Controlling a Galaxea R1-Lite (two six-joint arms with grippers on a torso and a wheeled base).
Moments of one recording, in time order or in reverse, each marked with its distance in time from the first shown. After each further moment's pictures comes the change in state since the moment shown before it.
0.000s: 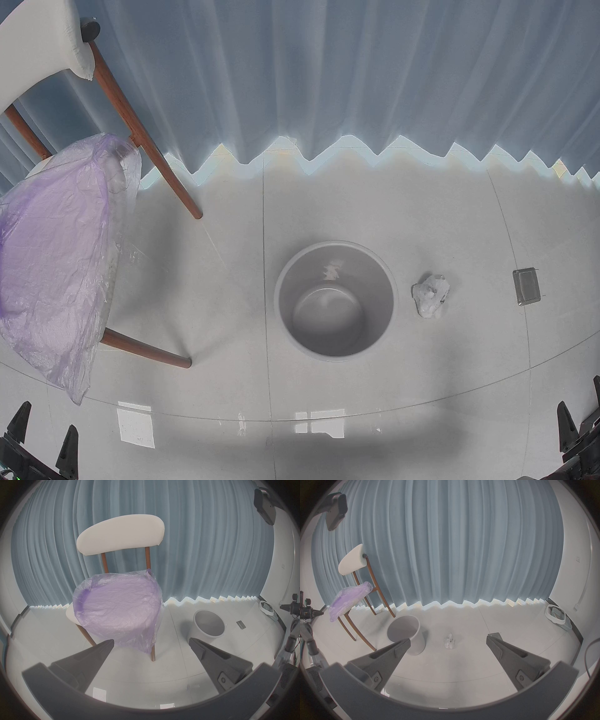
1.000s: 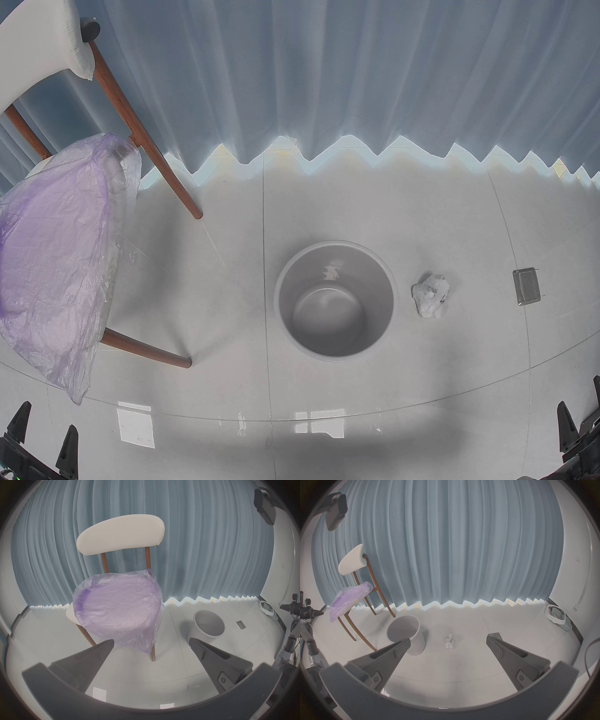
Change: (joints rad) left arm 0.000 0.000 0.000 0.000 0.000 0.000; right arm 0.000 0.000 0.000 0.000 0.000 0.000
